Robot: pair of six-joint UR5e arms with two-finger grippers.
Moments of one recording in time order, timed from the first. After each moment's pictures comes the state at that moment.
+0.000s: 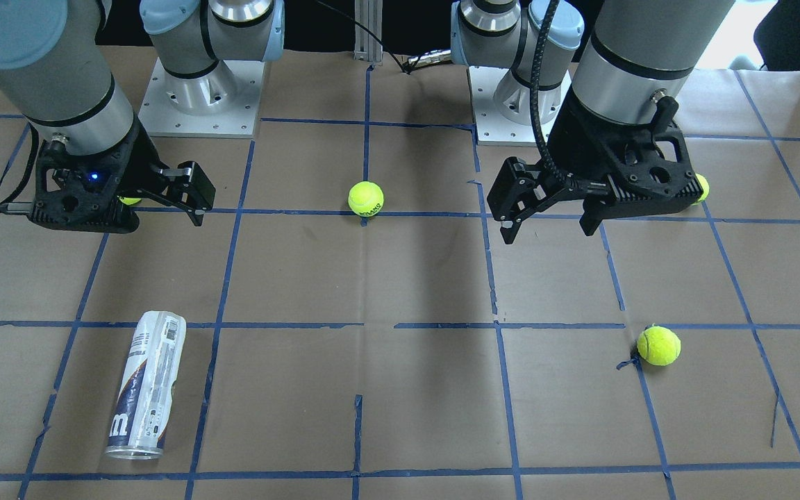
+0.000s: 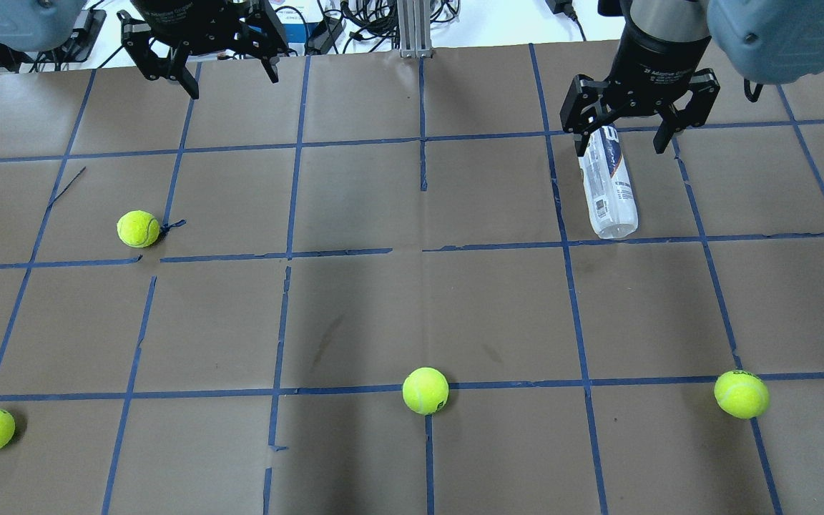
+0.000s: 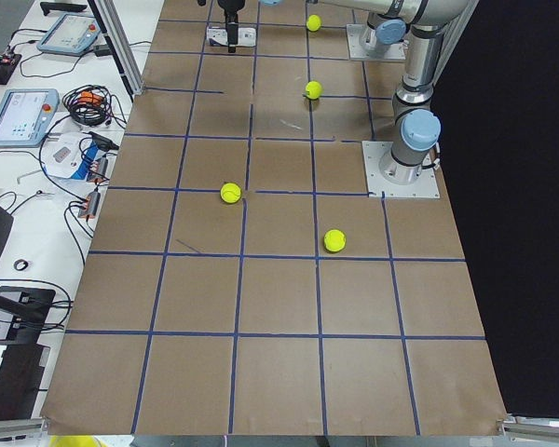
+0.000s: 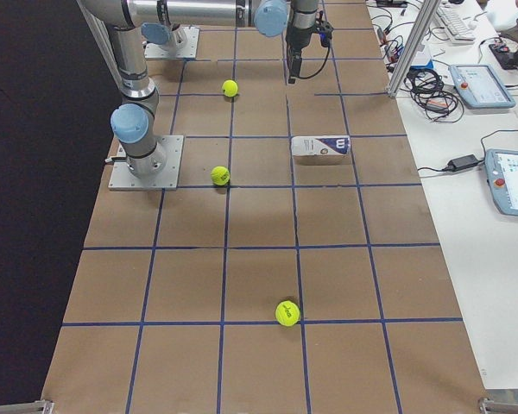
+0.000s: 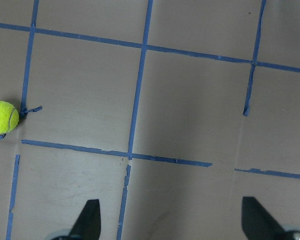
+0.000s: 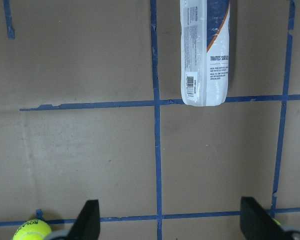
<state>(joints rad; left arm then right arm) -1.63 -1.76 -1.29 -1.54 1.55 -0.22 1.58 -1.43 1.47 -1.55 -1.59 0.04</state>
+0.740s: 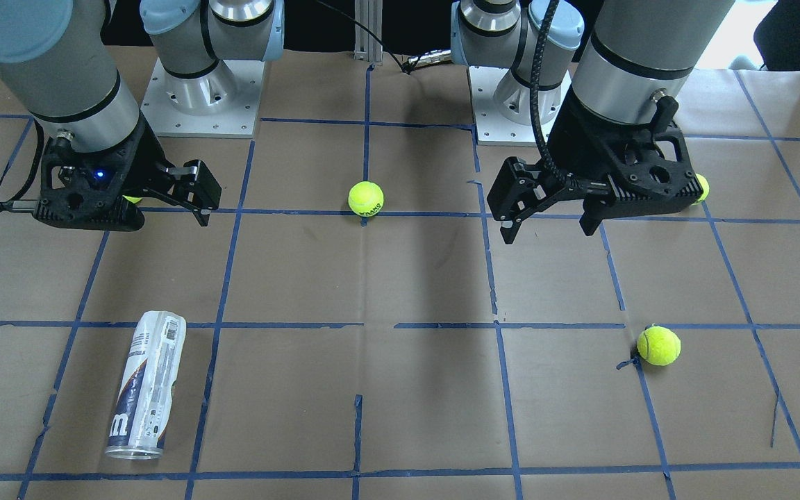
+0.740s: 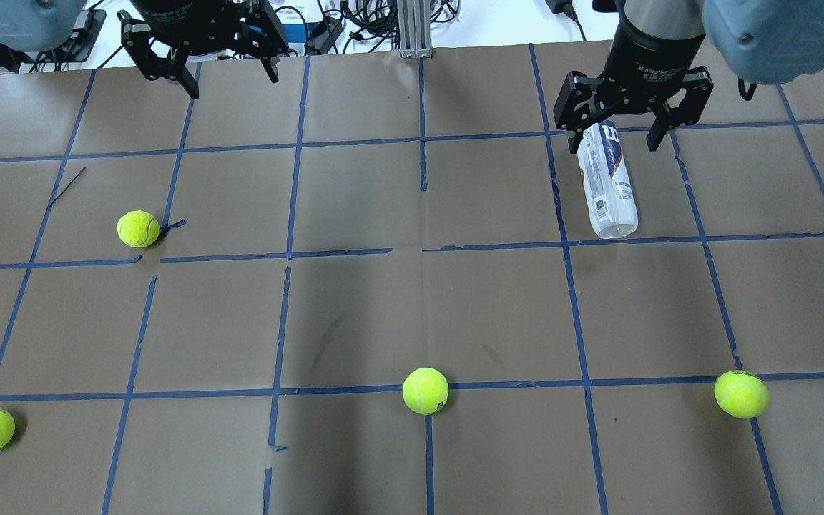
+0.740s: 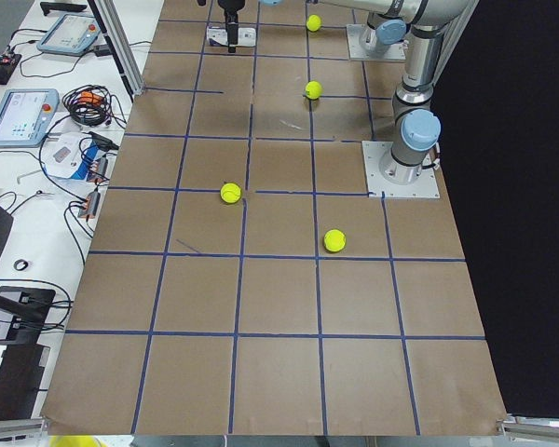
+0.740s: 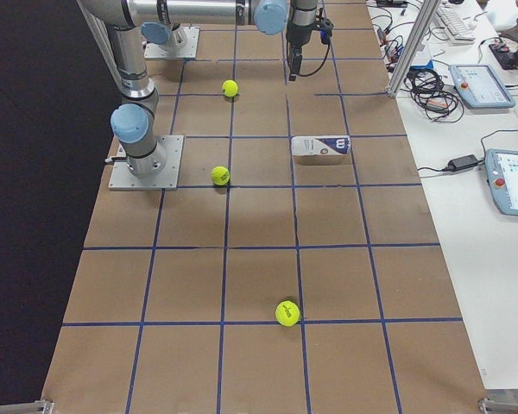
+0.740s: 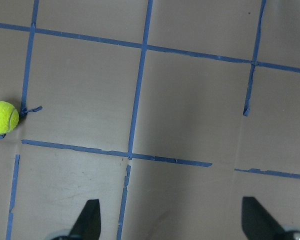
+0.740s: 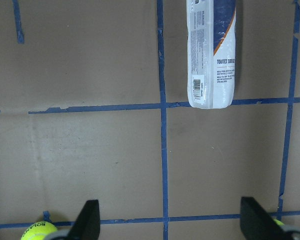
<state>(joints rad) -1.63 -1.76 -1.29 -1.54 1.55 -0.22 1.59 -1.43 1.47 -1.55 -1.58 0.05</state>
